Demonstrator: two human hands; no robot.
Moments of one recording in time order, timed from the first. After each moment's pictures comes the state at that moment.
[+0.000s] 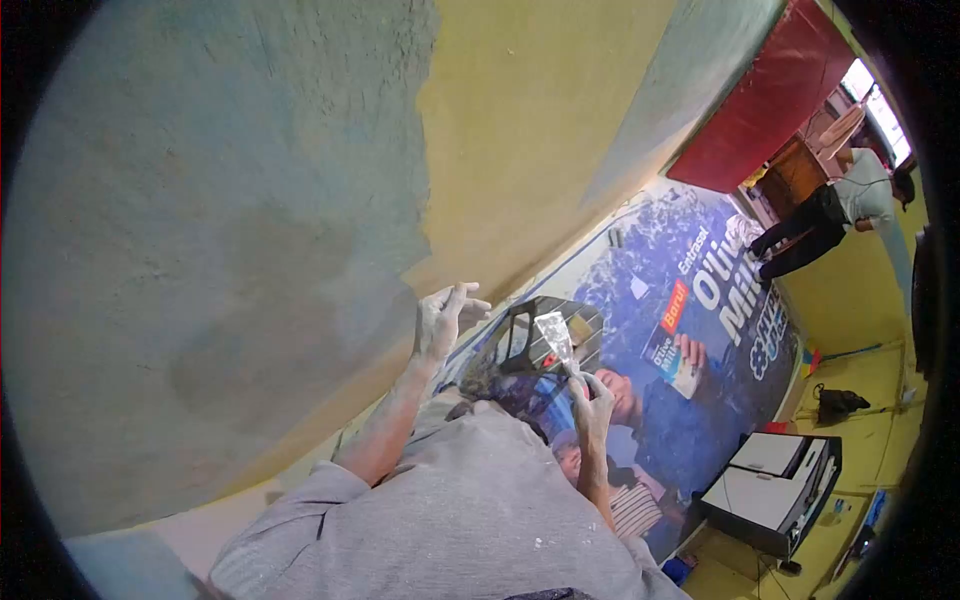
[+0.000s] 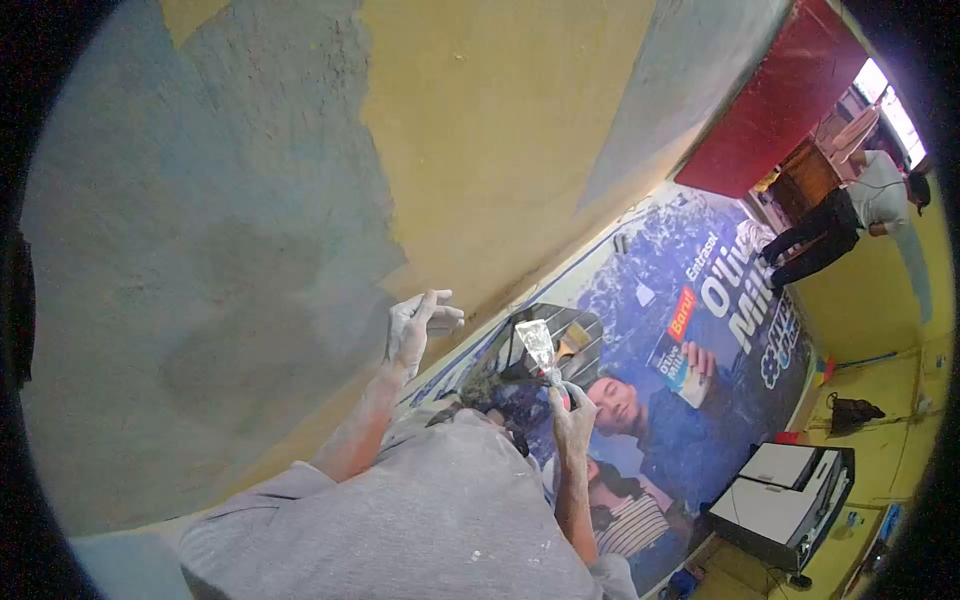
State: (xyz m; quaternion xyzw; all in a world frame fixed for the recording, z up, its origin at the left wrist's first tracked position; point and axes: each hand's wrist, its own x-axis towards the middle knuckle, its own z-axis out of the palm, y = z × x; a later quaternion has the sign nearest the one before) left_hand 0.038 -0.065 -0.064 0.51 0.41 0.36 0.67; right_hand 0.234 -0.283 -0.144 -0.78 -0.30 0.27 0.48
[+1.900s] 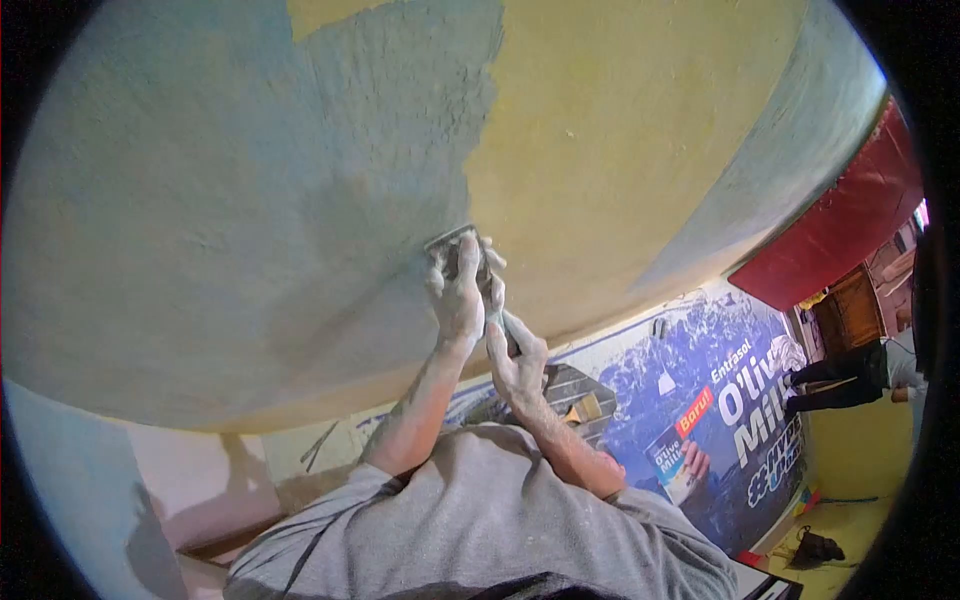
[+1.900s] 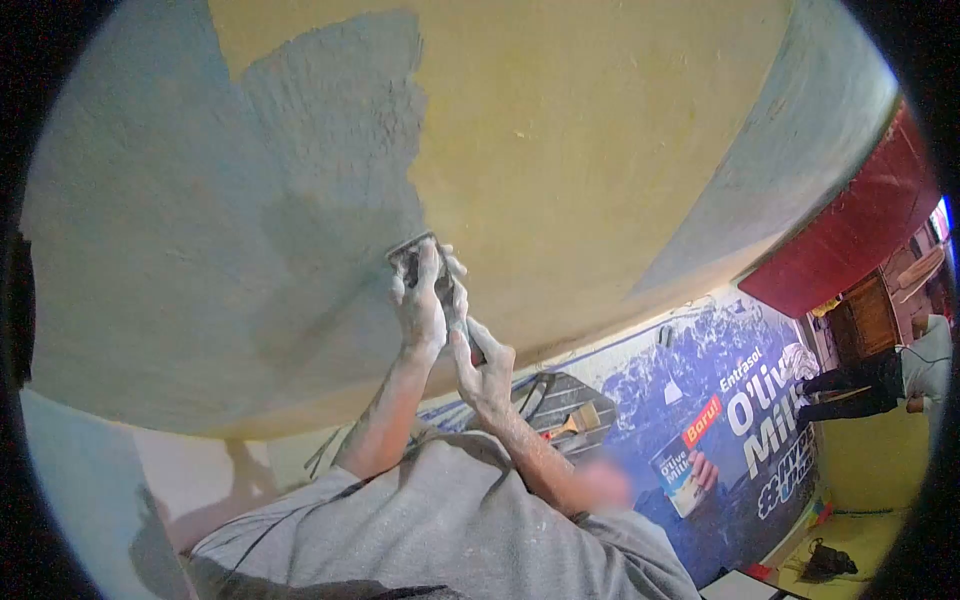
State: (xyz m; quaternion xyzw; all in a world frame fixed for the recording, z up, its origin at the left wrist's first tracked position) left_hand 0.109 0.005 0.048 0.31 0.33 0.70 0.55; right_hand 0.182 -0.066 -0.015 -0.51 -0.54 0.32 0.59
